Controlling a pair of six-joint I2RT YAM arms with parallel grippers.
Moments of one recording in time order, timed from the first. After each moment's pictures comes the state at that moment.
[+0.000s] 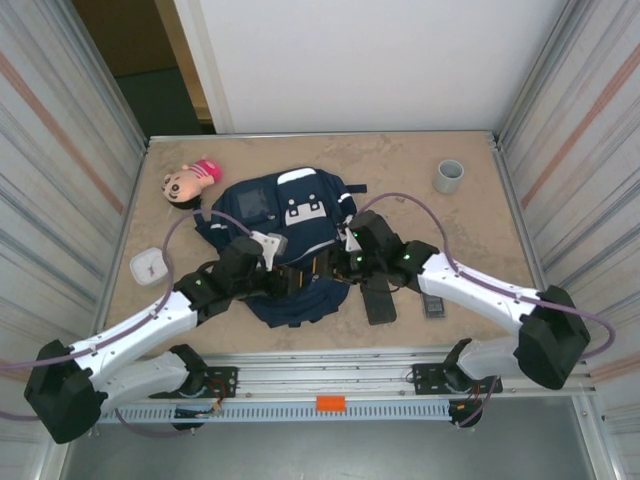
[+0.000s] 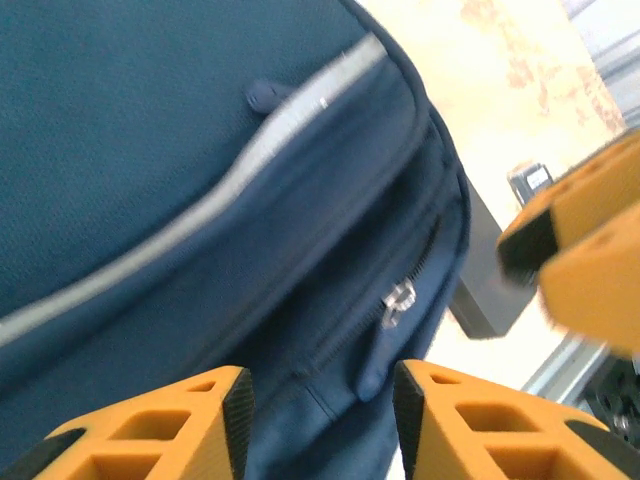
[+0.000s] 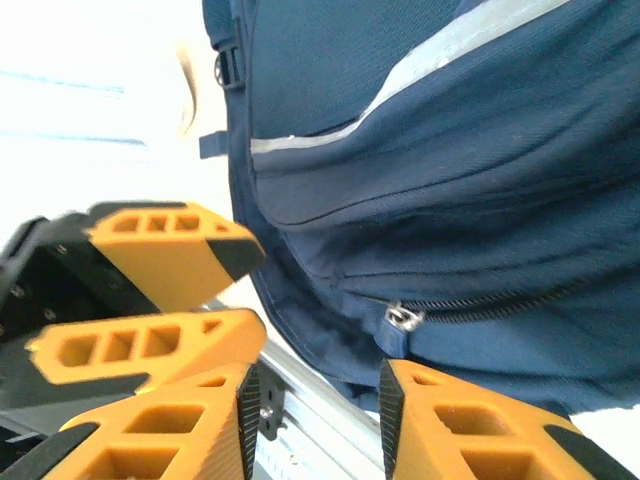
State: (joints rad) left arm -0.78 0.99 0.63 -0.34 0.15 -0.50; right arm 0.82 1.29 0.90 -0.35 -0.35 0.96
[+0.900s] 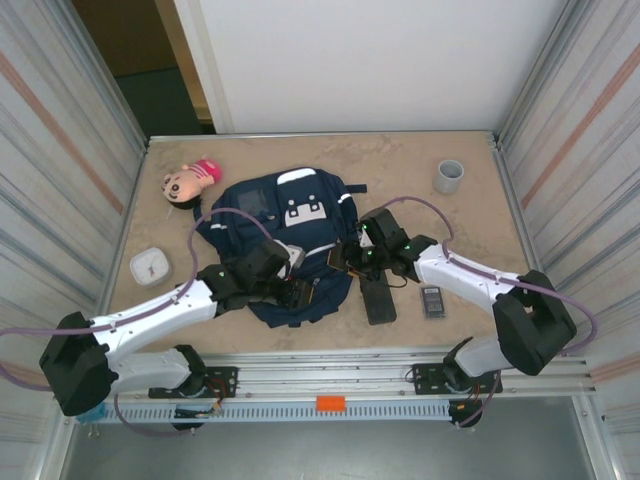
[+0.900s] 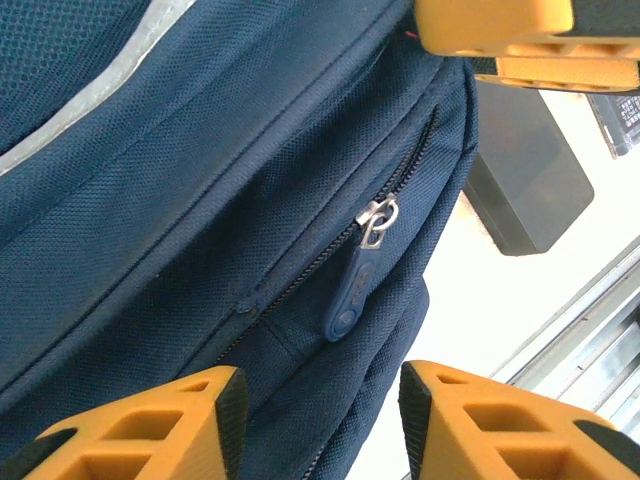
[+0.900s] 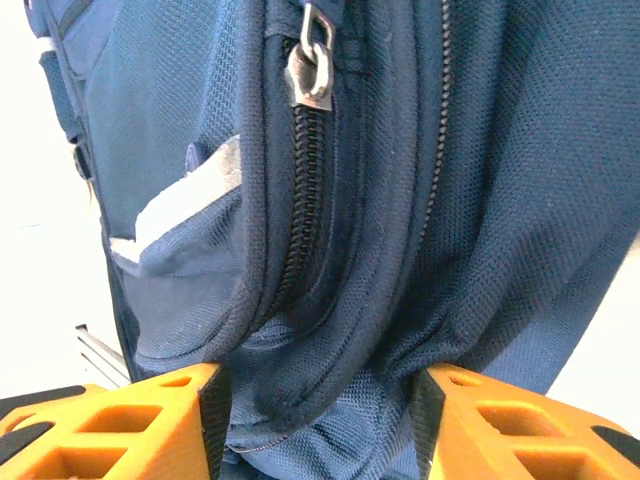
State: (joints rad) left arm -0.88 1.16 0.74 -0.49 0.10 -0.50; right arm 0.67 1.42 0.84 -0.29 -0.36 0.96
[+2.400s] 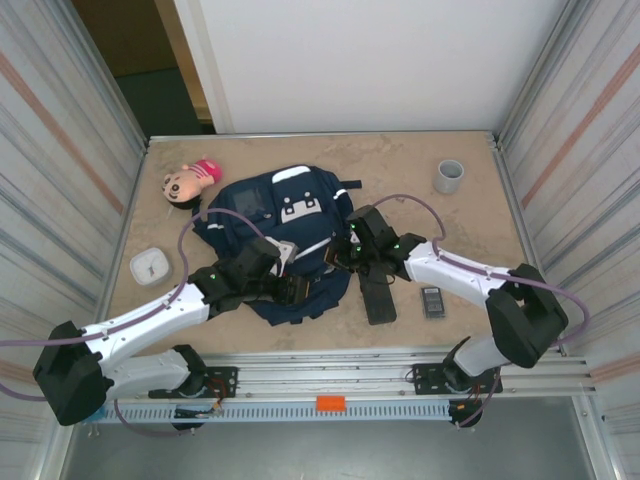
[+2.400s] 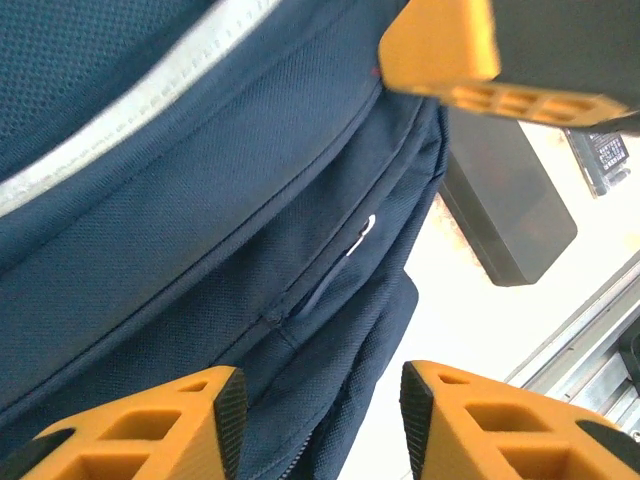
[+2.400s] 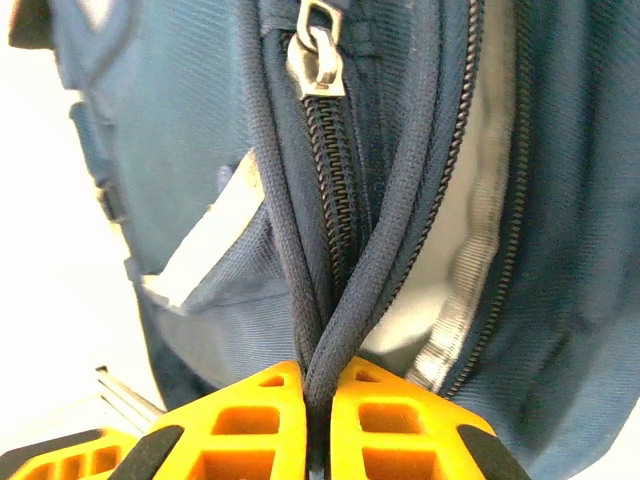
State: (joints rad) left arm -0.83 1.10 0.70 -0.44 0.11 -0.51; right arm 0.74 1.45 0.90 -0.25 -0.25 1.07
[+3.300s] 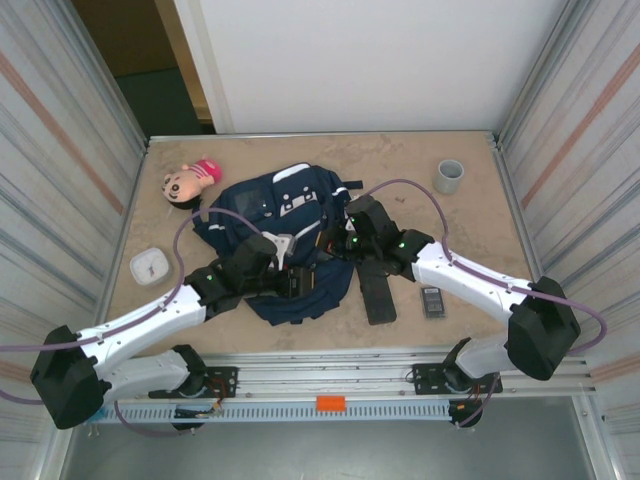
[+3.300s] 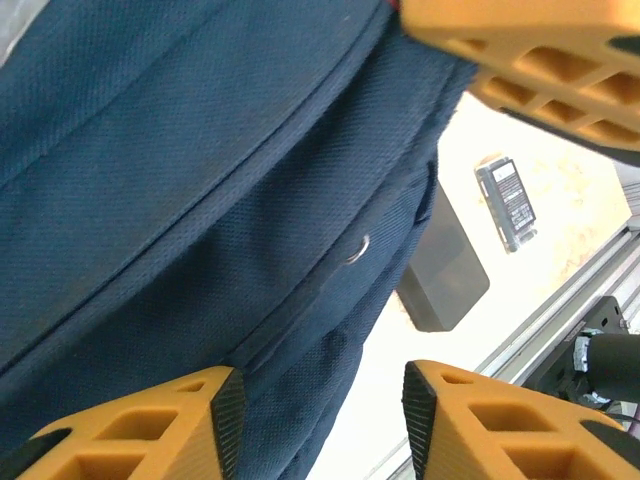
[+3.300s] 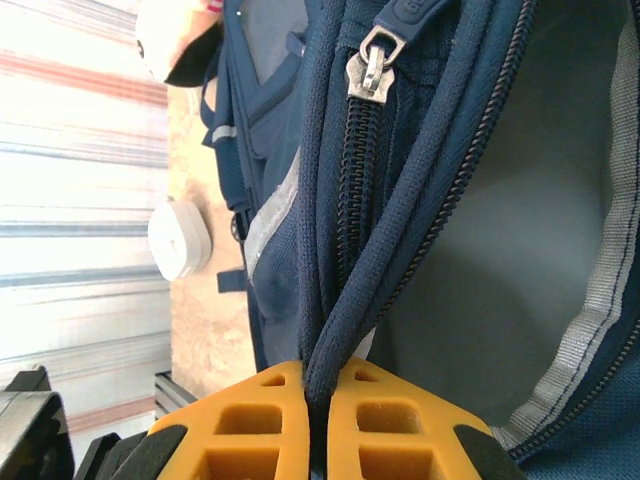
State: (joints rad) left arm -0.83 1.07 0.71 -0.36 0.15 -0.64; right arm 0.79 1.38 0.99 -0.25 -0.18 1.06
